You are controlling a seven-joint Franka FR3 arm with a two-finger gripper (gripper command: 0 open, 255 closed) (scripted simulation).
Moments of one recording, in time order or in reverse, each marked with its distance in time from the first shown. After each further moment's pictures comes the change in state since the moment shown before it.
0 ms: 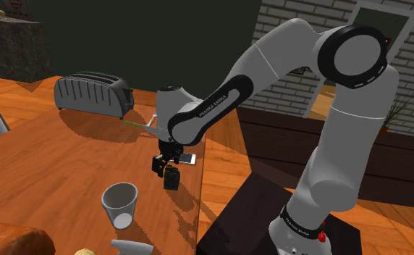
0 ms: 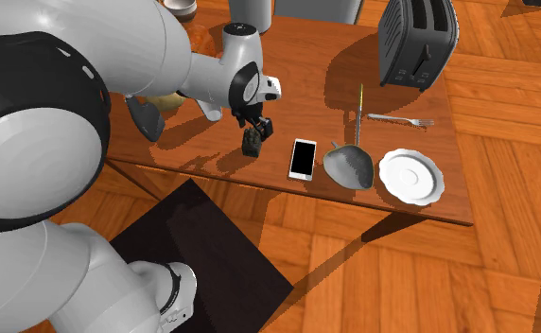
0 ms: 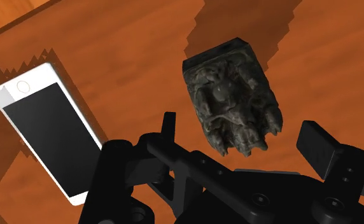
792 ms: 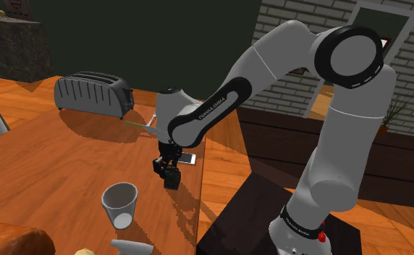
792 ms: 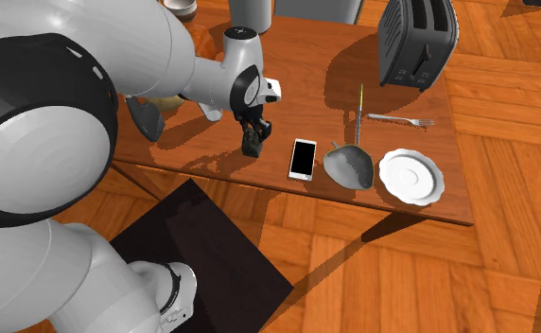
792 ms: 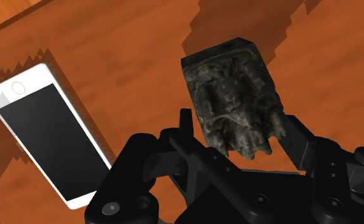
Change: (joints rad) arm 0.001 0.016 -0.003 -0.003 -0.009 0.022 0.006
